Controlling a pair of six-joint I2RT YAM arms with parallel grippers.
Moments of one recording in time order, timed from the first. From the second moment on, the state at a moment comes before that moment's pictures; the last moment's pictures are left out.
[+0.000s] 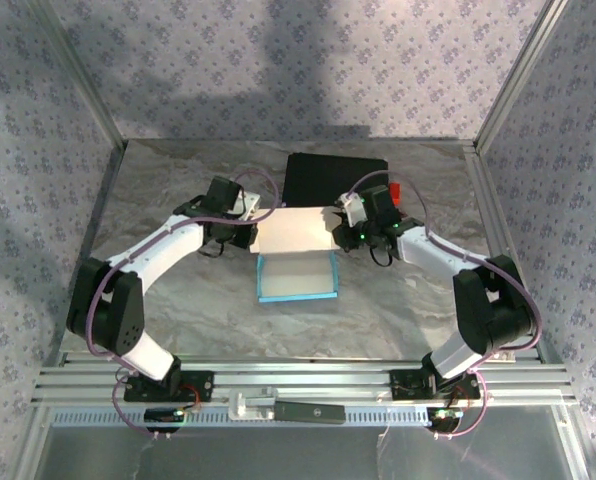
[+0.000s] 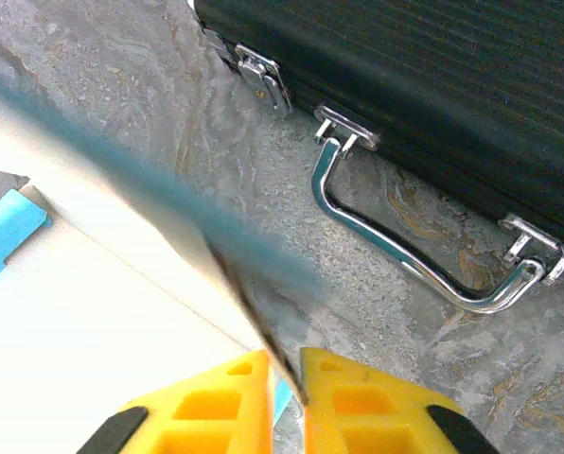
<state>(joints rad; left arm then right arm) -0.45 1.56 1.11 -0.56 0.12 -0.06 0.43 1.56 0.95 -0.22 -0.29 0.02</state>
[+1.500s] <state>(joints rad) -0.64 1.40 0.67 0.14 -0.19 -0.50 0.79 1.57 0.61 0.47 0.53 0.54</state>
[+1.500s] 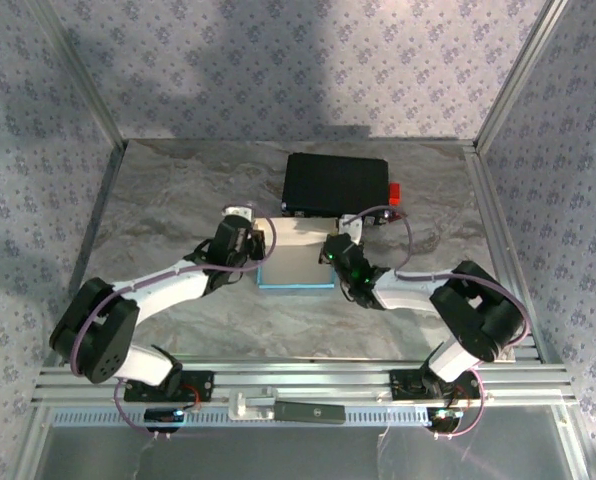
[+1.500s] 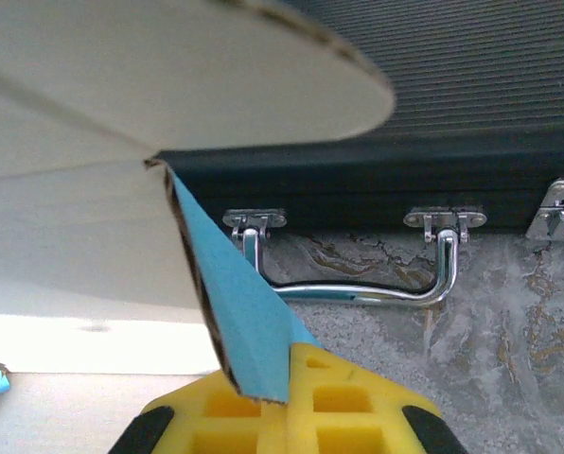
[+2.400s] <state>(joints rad) -0.83 1.39 0.39 0.58 -0.42 -0.56 0.88 1.64 0.43 0.78 0.69 0.43</state>
